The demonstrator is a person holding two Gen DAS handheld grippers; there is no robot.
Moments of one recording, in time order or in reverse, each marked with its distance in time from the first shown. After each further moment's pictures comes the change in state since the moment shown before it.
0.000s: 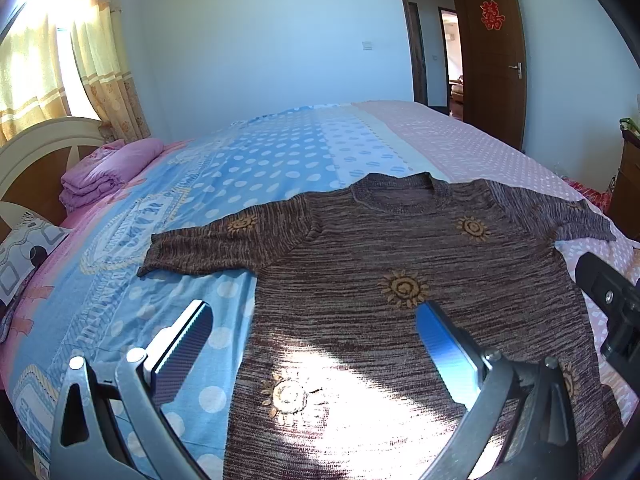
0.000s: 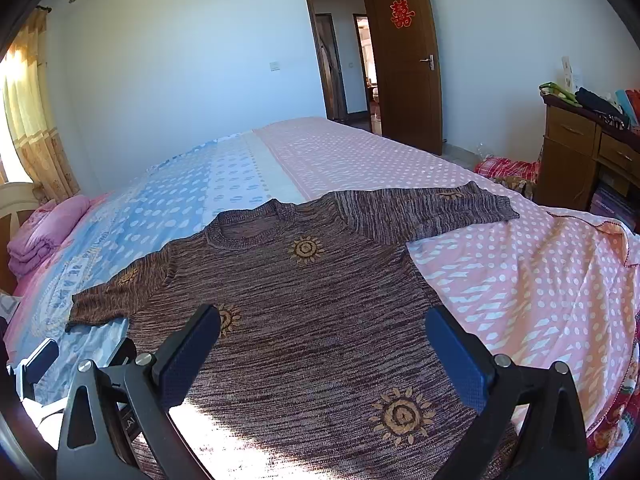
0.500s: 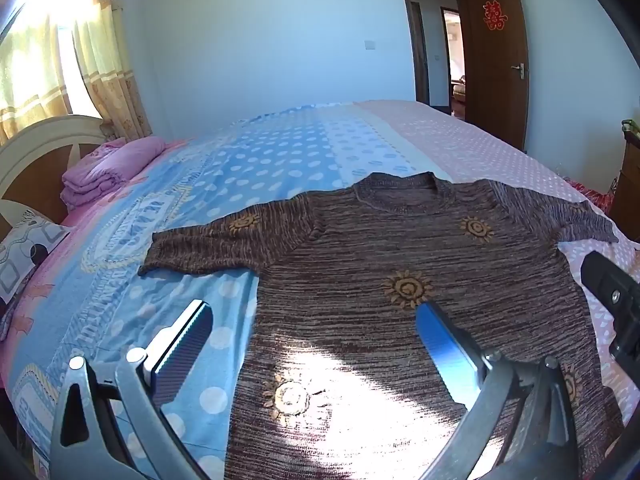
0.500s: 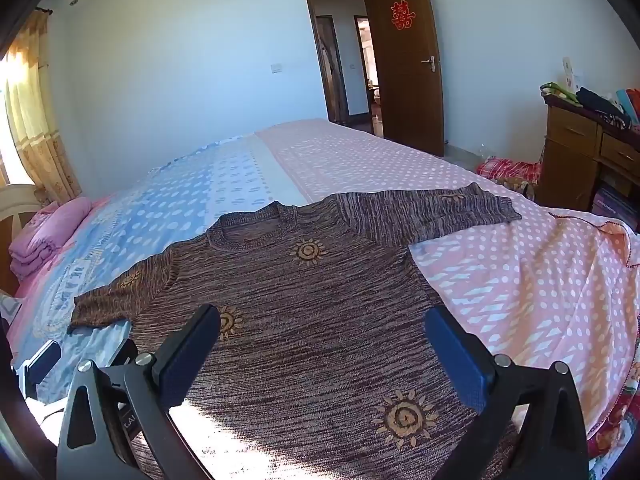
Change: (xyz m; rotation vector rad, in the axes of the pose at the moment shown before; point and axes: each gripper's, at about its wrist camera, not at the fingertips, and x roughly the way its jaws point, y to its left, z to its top) left arm 0.002 0.001 -0.002 -0.003 -0.001 0.001; right arm 0.000 0.003 0.001 -0.005 -0.008 0.007
